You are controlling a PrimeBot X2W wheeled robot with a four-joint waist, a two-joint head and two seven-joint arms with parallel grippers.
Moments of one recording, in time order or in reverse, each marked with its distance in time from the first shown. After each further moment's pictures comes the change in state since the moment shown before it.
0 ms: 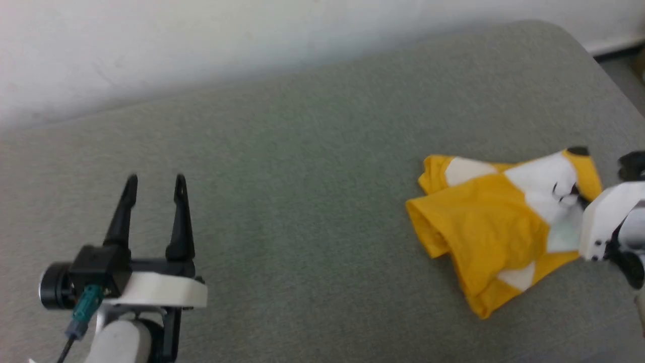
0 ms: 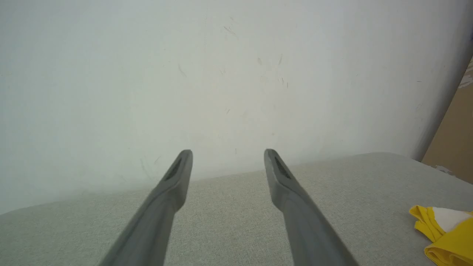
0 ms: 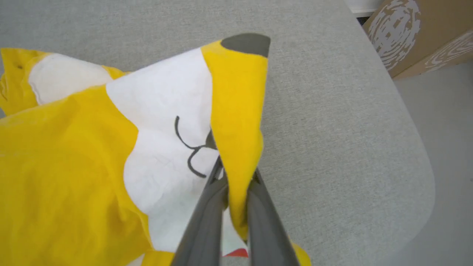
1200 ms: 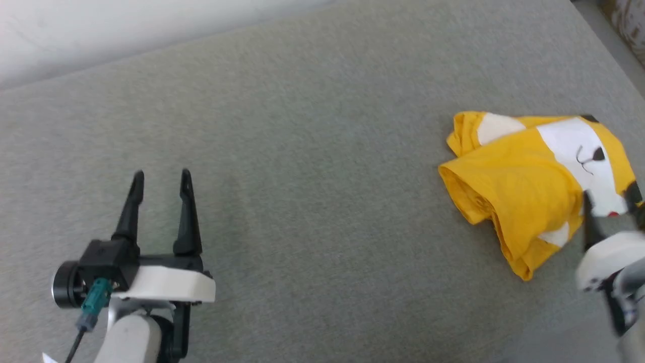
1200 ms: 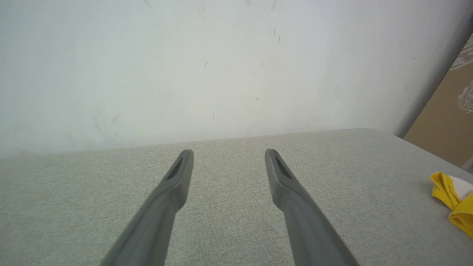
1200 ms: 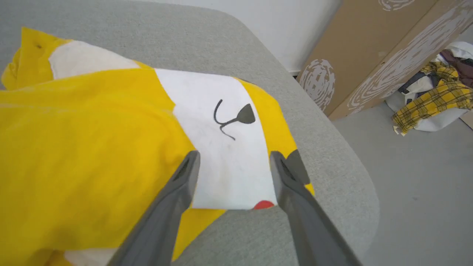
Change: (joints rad) left arm -0.061 -0.018 -0.013 0.038 -0.008 0.004 -0.003; right arm 0.058 0.085 -0.220 0.133 -0.252 0.000 -0.657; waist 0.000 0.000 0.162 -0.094
